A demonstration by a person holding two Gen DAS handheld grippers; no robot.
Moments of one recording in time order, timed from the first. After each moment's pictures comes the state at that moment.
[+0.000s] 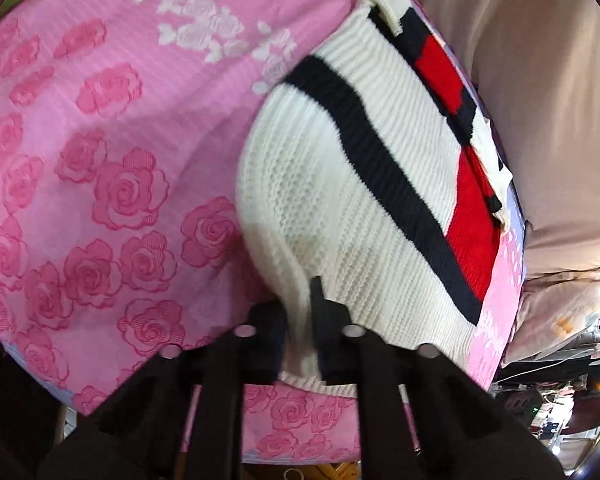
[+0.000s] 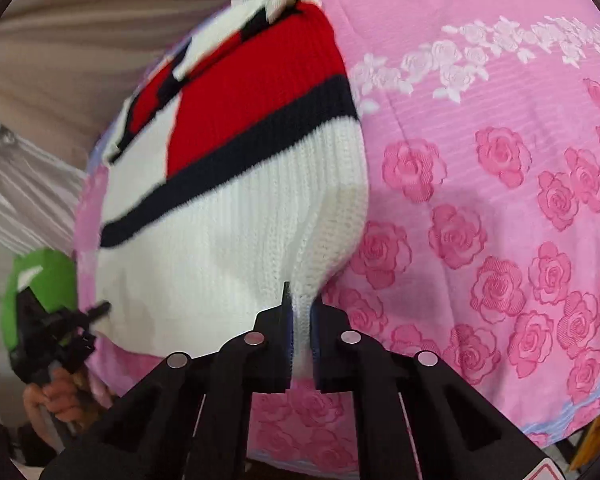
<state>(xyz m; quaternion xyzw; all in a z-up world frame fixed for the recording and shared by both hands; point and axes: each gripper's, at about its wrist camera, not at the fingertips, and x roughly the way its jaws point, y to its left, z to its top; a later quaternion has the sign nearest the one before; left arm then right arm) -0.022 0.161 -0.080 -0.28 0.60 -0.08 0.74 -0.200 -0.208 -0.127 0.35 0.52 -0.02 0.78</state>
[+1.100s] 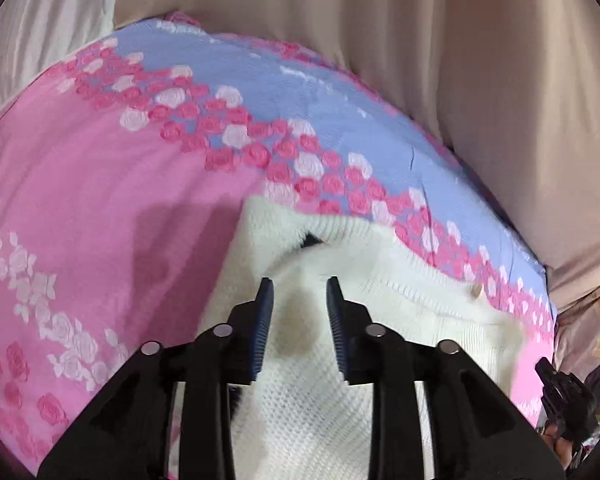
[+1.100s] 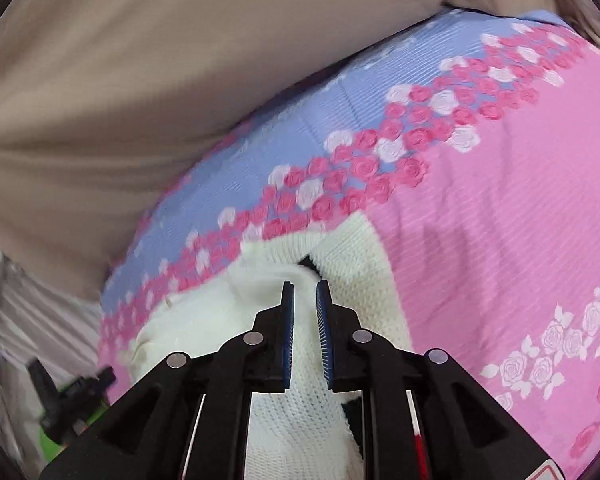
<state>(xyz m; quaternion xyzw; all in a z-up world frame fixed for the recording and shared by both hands) 0.155 0.119 -0.034 -0.18 0.49 -0.08 0.85 -0.022 -0.339 -0.071 0.41 0.39 -0.07 0.82</state>
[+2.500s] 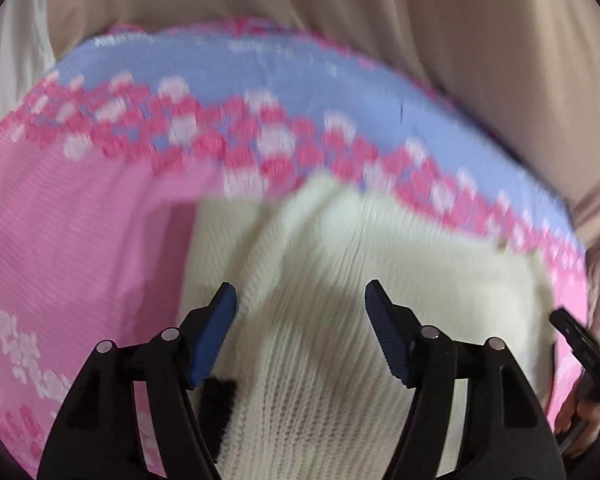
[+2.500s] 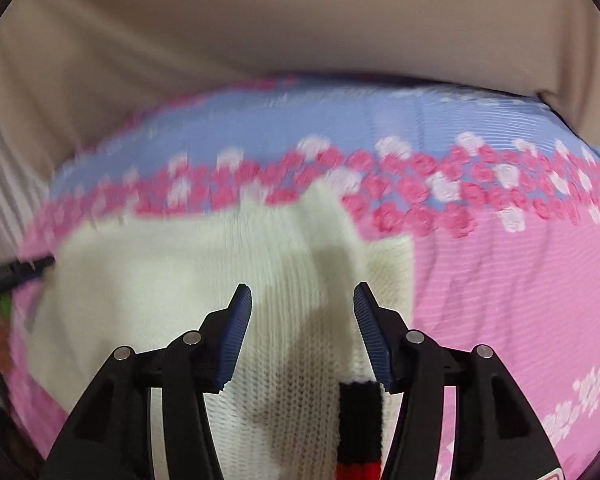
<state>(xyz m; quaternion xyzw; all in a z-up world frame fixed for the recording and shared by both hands) 0.184 0.077 -0.079 -0.06 0.54 -0.11 0.83 0.041 -0.272 -0.099 0.12 0.49 -0.02 0.86</state>
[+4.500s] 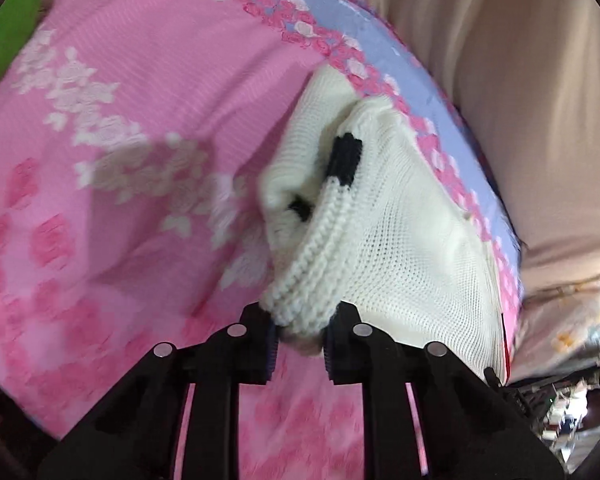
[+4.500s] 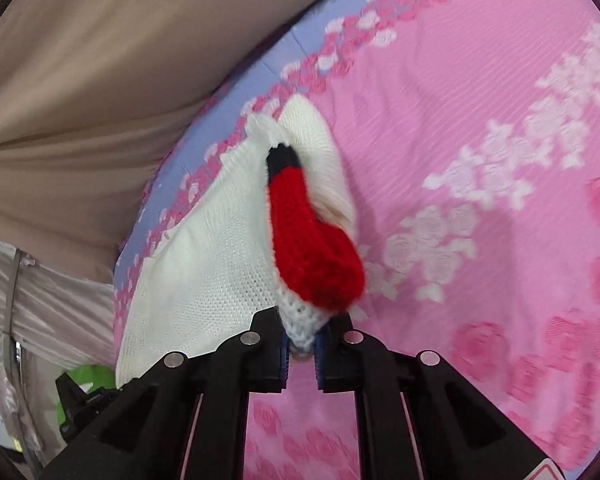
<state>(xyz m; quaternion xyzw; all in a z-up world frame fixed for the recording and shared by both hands) 0.025 0.171 -0.062 -0.27 0.58 -0.09 0.76 -0.145 -0.298 -0.098 0.44 0.43 -0.06 0.78</state>
